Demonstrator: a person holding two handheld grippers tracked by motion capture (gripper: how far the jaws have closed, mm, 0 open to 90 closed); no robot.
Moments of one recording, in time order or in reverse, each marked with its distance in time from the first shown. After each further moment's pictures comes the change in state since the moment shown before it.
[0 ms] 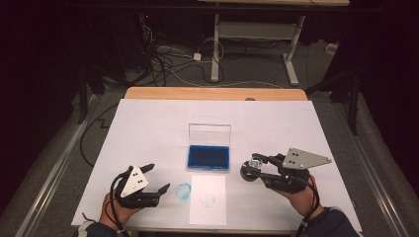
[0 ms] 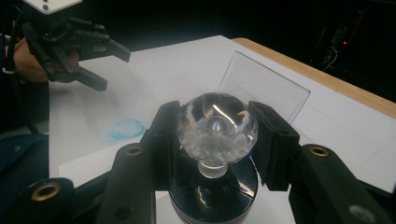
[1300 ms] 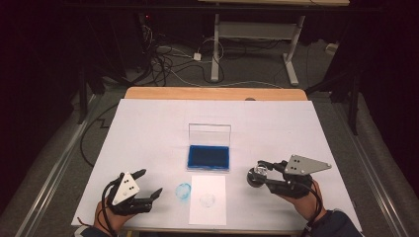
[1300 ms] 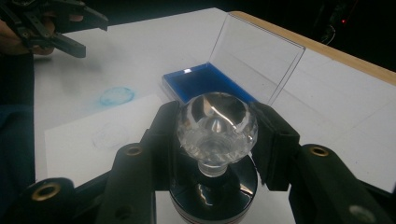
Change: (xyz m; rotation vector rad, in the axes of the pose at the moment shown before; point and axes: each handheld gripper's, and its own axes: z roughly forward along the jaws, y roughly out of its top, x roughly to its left) left arm -0.001 -0.024 -0.013 0.006 0.041 -0.035; right arm -0.007 -0.031 -0.006 0.076 -0.024 0.009
